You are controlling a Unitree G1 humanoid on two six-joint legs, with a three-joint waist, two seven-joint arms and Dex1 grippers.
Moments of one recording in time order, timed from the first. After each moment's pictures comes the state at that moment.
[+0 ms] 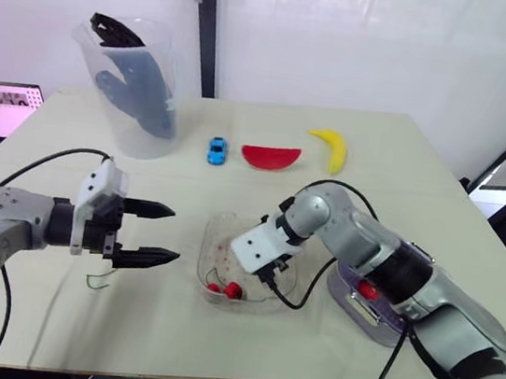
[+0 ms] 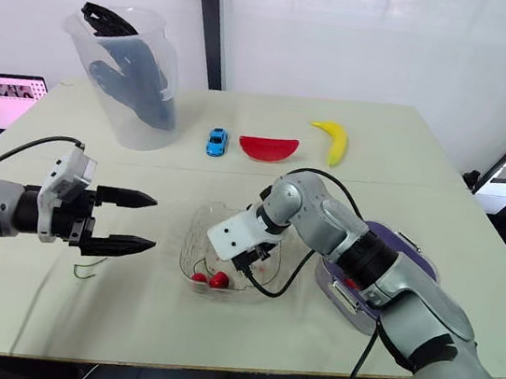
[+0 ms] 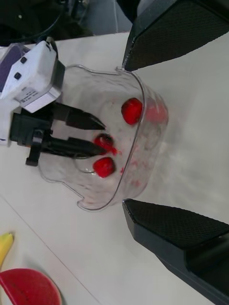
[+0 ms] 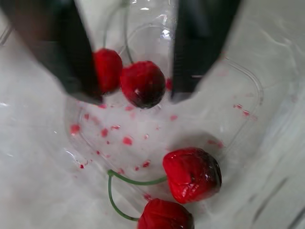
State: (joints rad) left arm -0.28 0.94 0.20 -0.35 -0.72 0.67 -1.13; right arm -1.11 -0.59 0.79 0.13 -0.19 0.08 1.39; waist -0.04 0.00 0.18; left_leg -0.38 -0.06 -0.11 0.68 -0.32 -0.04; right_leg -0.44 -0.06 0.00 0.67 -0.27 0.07
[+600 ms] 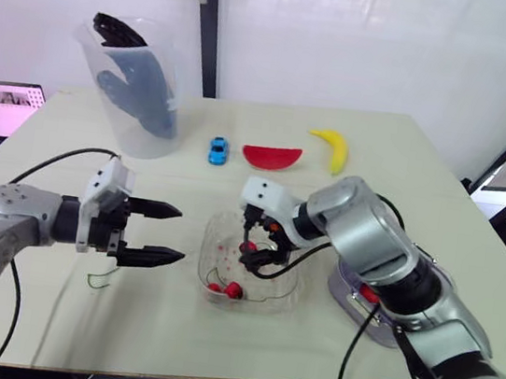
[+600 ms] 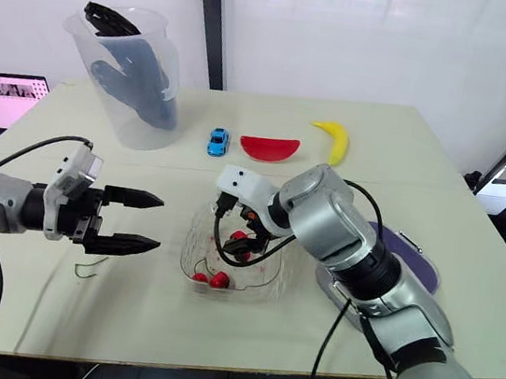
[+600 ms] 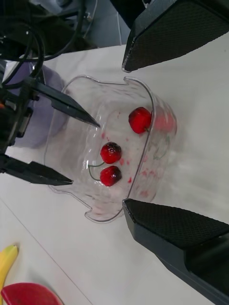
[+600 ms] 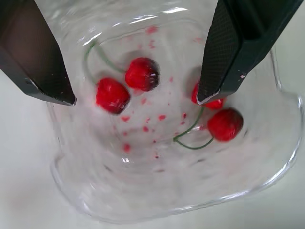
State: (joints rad) left arm -0.35 0.92 0.16 -0.31 -0.73 0.67 -1.17; right arm -1.07 -0.46 0.56 -0.31 -0.04 1.55 1.13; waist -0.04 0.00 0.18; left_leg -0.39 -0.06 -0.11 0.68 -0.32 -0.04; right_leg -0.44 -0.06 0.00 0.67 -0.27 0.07
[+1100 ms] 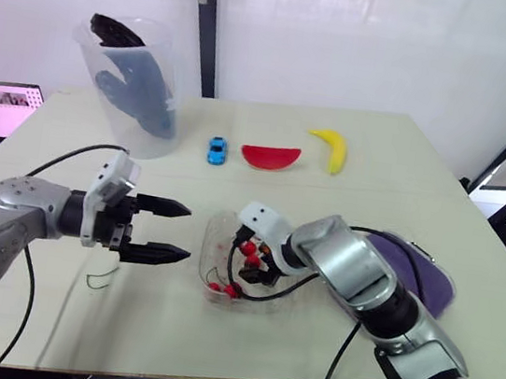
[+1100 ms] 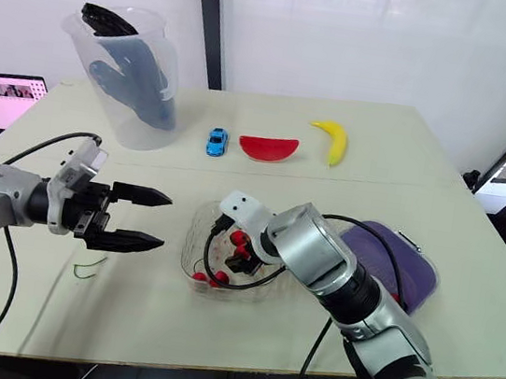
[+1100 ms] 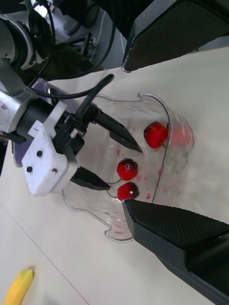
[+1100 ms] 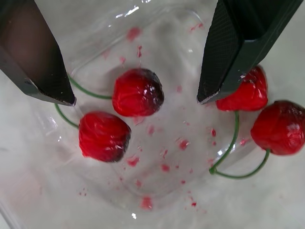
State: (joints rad) left arm -0.40 0.92 0.14 -0.28 -0.76 0.69 -1.23; right arm -0.94 -0.39 0.56 -0.31 0.09 1.61 0.71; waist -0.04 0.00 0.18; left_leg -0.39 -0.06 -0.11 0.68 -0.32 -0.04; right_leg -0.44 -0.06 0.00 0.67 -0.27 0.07
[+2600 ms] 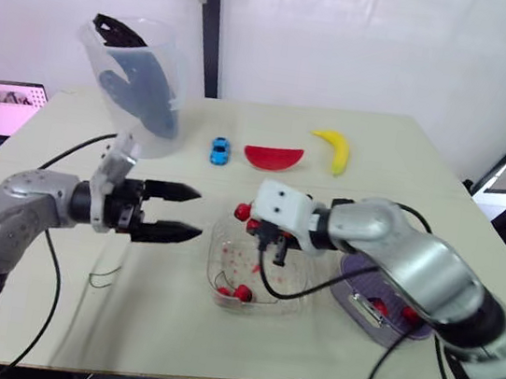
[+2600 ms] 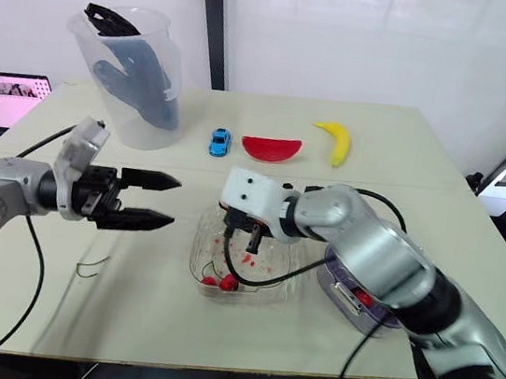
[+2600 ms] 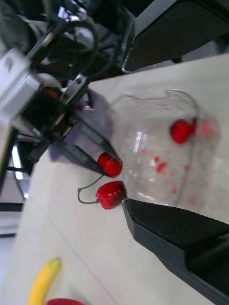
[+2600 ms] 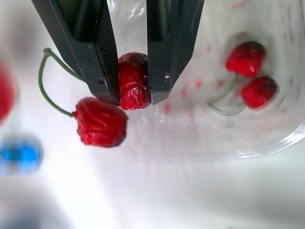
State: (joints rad) left arm -0.55 0.81 0.19 -0.19 -0.91 0.81 -1.14; right arm -0.88 -0.80 0.48 -0.57 0.30 0.82 0.79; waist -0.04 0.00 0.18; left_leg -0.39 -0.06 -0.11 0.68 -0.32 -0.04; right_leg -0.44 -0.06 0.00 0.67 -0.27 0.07
